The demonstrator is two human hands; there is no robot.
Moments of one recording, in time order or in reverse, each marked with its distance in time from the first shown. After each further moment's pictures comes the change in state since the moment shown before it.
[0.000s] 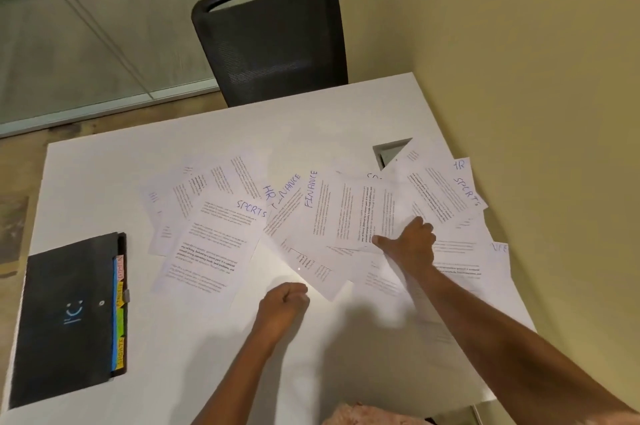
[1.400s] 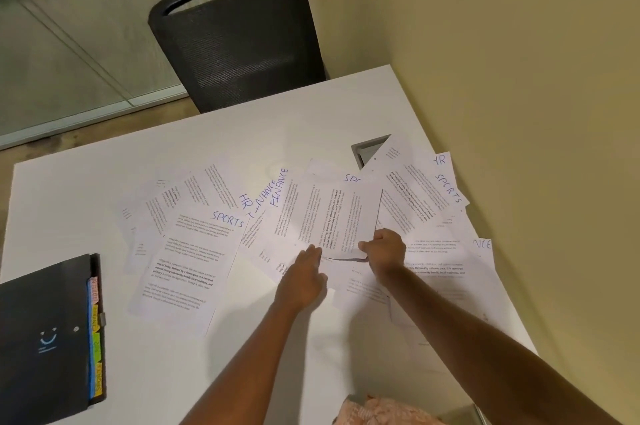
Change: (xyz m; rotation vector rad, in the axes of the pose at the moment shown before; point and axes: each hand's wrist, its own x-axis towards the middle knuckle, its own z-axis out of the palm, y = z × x) left_hand 0.058 0.080 0.076 0.606 -0.096 0.375; right_hand -0.001 -0.004 0.016 0.572 -0.126 0.190
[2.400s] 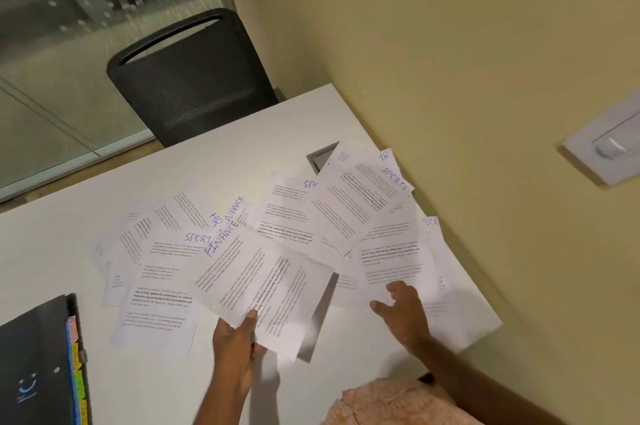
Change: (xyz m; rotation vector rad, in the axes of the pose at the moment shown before) left_hand -0.144 -0.014 -0.002 -1.277 0.401 -0.336; right_hand -0.089 0.161 -0.101 -0.181 -0.011 -0.121
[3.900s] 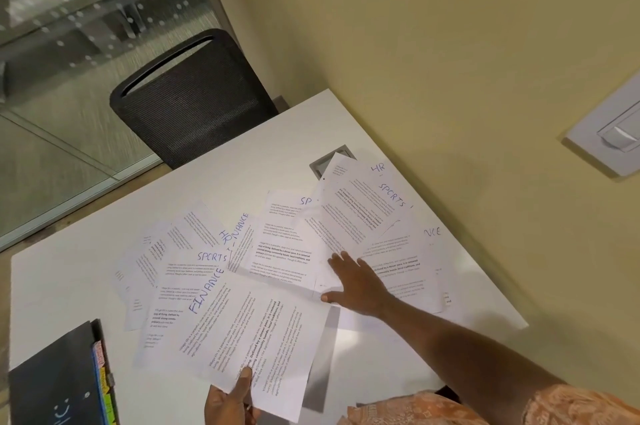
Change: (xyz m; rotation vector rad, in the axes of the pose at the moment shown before) left_hand 0.010 -0.035 -0.071 0.135 0.229 -0.009; right_hand 0.053 -0.104 0.053 -0.607 -0.266 -0.650
